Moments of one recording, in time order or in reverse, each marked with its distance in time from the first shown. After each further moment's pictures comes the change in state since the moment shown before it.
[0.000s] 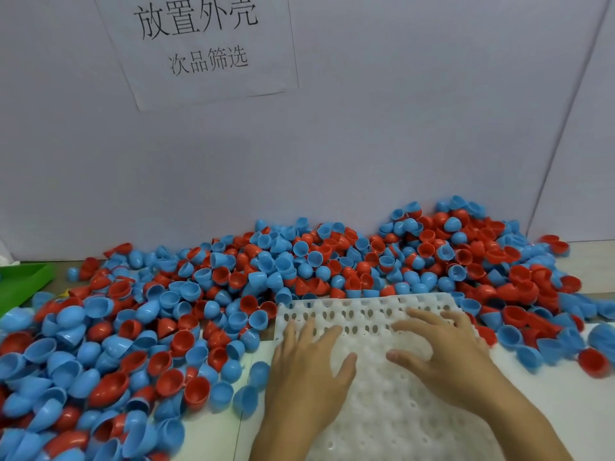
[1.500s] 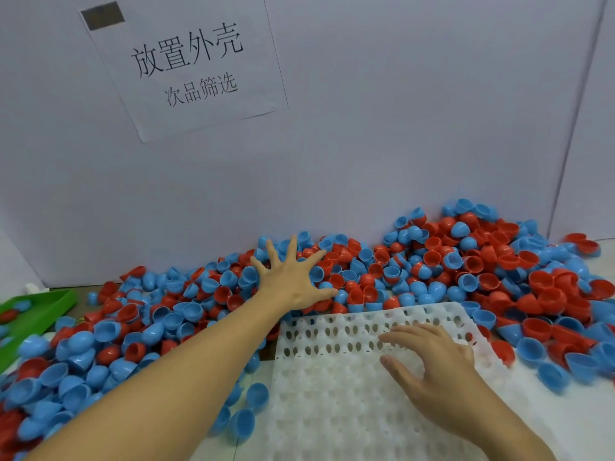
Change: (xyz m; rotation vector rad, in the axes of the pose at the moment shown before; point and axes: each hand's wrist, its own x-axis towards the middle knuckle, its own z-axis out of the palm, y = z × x) left_hand 0.162 -0.008 -0.056 0.488 -0.054 0.008; right_hand 0.006 -0.004 0.010 0.234 0.077 -0.156
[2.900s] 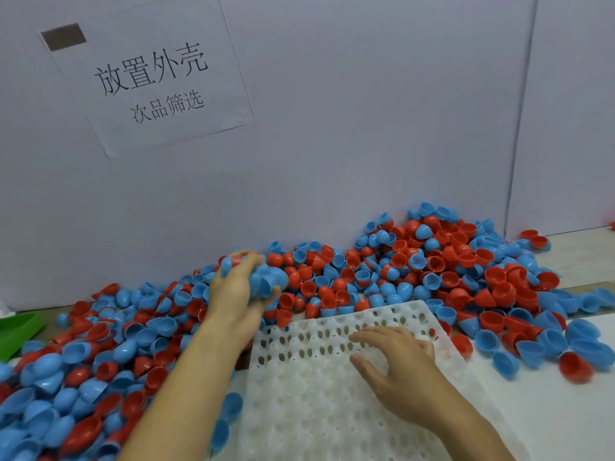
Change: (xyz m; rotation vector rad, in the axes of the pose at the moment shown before) left_hand -0.084 0.021 -0.047 -2.049 0.304 -0.373; right_hand -0.001 0.005 0.000 0.038 -0.009 -0.020
